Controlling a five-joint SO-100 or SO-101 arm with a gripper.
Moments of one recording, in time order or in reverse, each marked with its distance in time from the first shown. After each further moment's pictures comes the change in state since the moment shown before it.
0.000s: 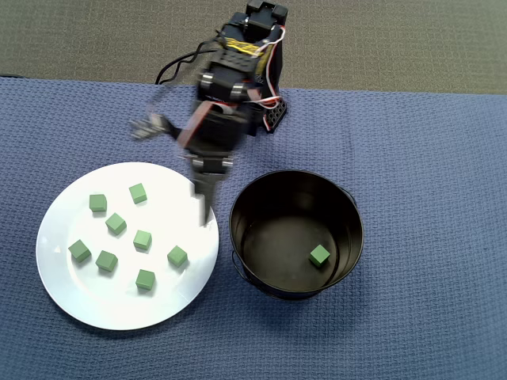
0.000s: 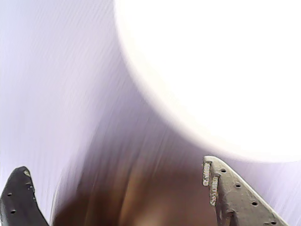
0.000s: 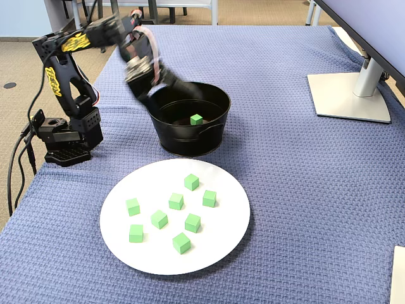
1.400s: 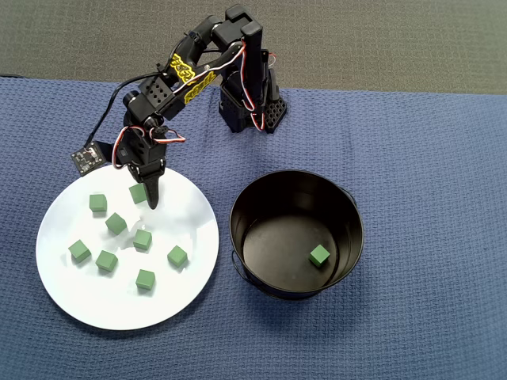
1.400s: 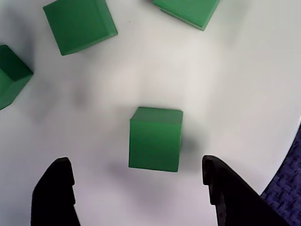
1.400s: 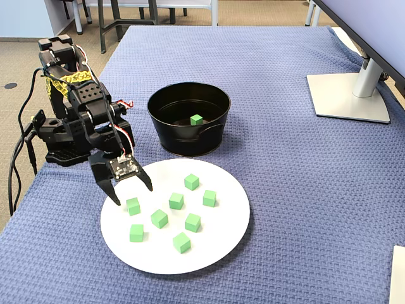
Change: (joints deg) arm 26.1 -17.8 19.9 -21.3 -47.5
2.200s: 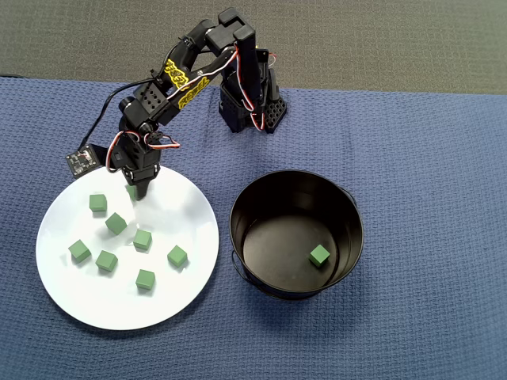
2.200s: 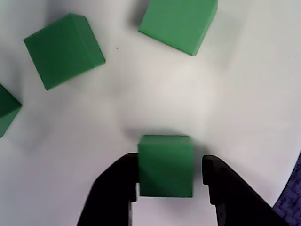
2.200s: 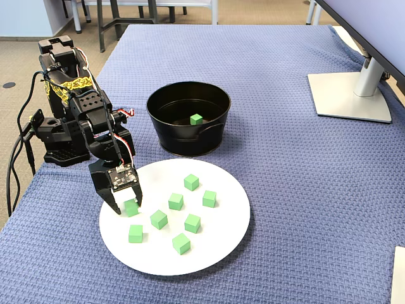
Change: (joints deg) arm 0.9 -4.5 -1.3 -4.4 2.1
